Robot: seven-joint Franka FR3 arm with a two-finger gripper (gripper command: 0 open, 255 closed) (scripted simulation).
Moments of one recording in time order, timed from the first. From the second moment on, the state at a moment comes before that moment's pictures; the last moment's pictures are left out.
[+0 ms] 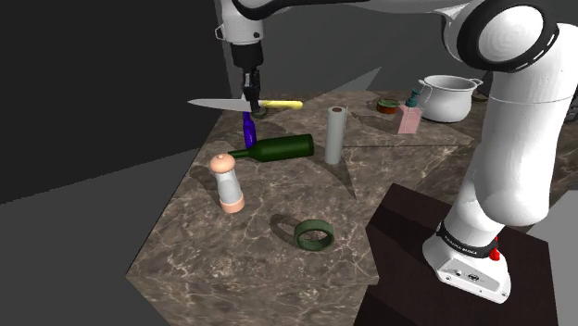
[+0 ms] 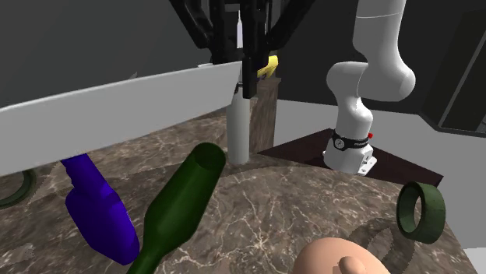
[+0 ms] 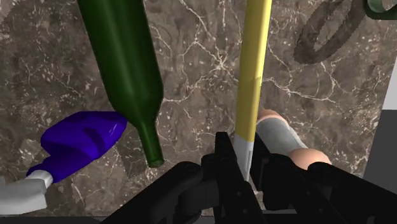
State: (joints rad) arm 0.16 0.23 0.17 -1.36 -0.05 1.57 -0.31
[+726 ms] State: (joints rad) arm 0.00 0.09 0.07 -1.55 -0.02 1.62 -0.56
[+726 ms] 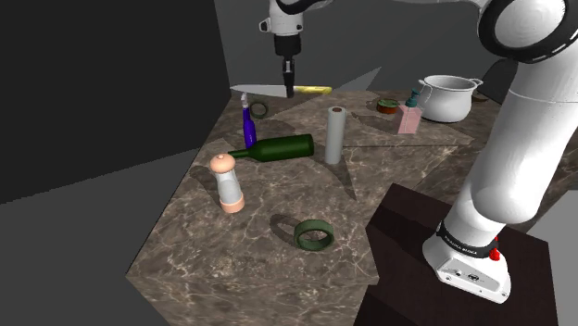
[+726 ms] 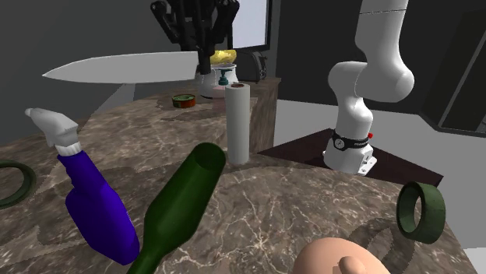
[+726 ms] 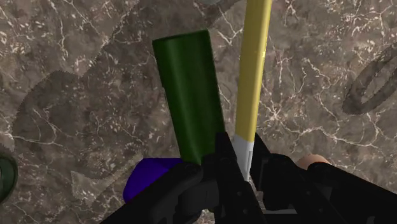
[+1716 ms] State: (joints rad) arm -0.18 0.12 -0.08 -1.51 -0.01 1.61 -0.90
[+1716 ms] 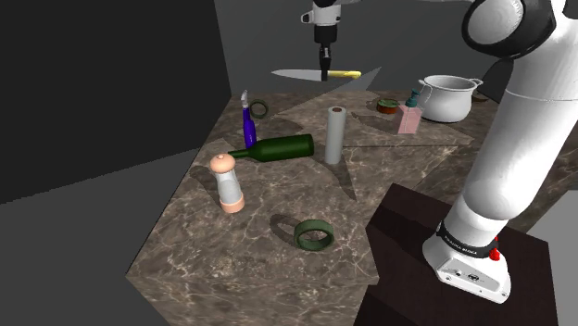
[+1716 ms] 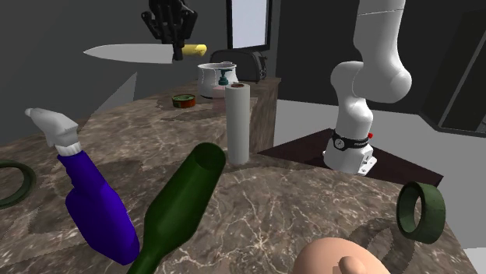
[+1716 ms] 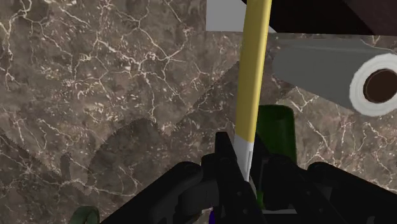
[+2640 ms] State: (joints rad) arm -0.39 0.33 -0.20 -1.23 0.05 1.55 -1.22
